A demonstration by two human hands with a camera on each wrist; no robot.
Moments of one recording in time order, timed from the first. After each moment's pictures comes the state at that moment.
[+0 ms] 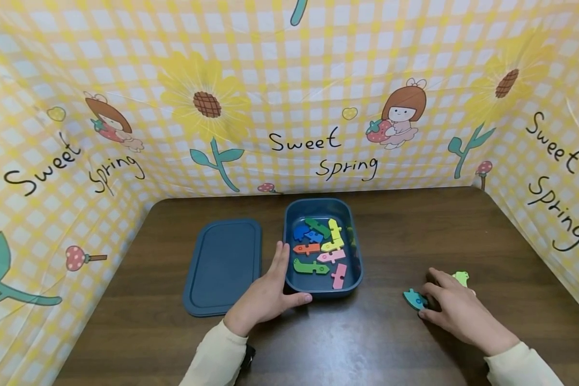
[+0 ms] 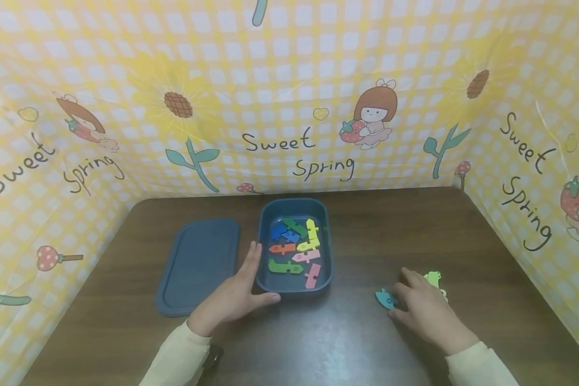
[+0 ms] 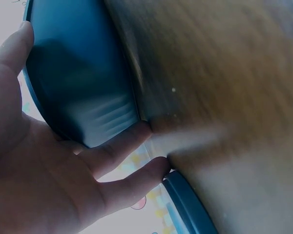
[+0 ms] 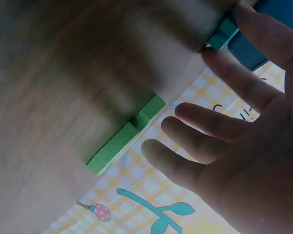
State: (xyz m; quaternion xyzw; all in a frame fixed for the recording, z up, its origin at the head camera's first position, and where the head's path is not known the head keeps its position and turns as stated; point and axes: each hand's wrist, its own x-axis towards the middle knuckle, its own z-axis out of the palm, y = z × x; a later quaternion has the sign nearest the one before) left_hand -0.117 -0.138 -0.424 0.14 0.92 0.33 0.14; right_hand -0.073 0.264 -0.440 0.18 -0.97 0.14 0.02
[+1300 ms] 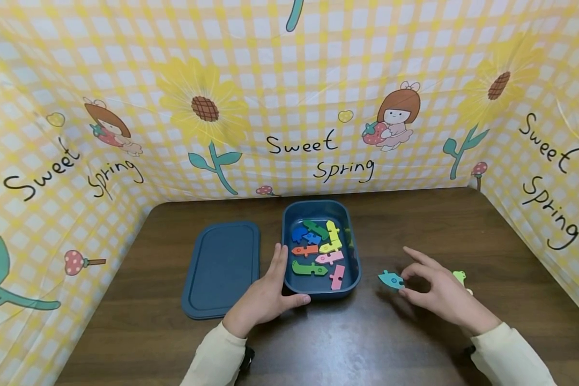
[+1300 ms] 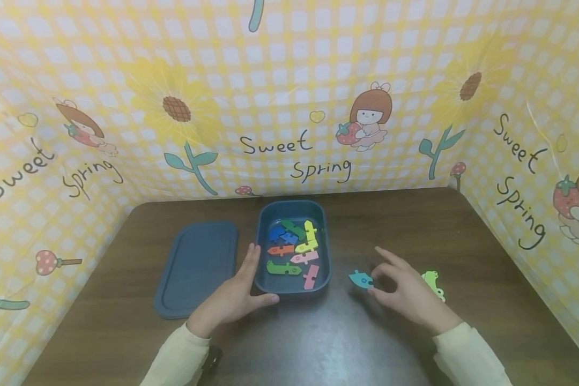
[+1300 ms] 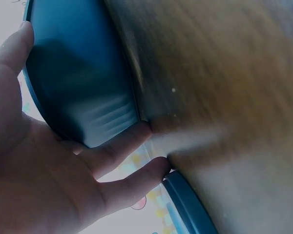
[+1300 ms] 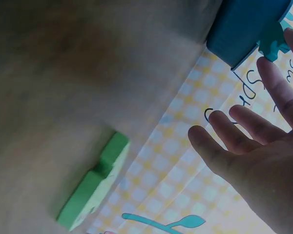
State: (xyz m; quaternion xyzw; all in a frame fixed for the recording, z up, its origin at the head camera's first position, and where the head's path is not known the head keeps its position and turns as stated) left_hand -0.117 -0.138 -0.423 0.14 0.92 0.33 0.14; right_hand -0.092 0.246 -0.425 0.21 -0.93 0.31 0.06
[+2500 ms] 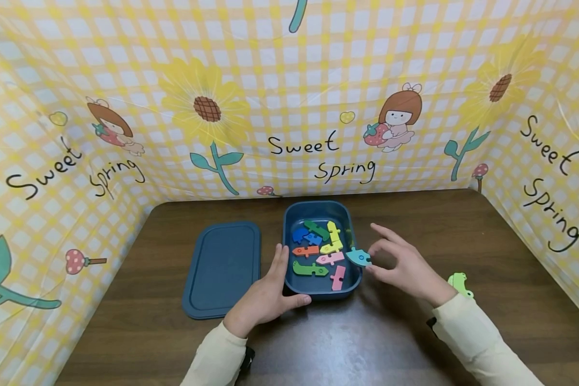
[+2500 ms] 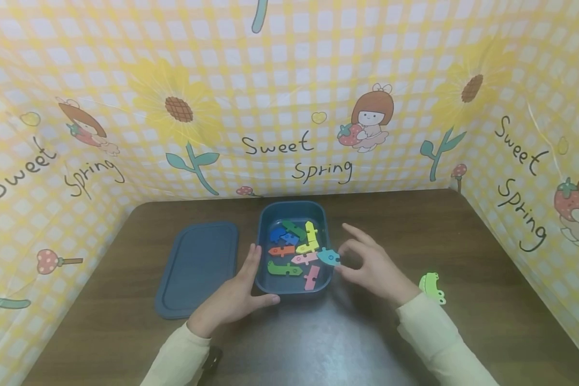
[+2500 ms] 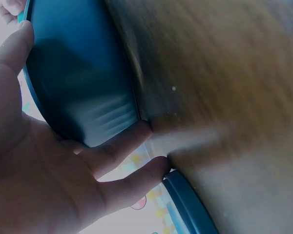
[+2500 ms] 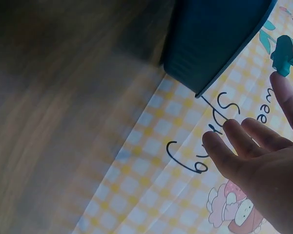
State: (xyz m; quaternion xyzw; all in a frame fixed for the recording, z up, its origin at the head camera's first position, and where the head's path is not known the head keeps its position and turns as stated) left_hand -0.116 -0.138 -0.422 0.14 0.92 0.33 0.15; right_hand -0.136 0.192 -0.404 0.21 -0.90 0.38 0.03
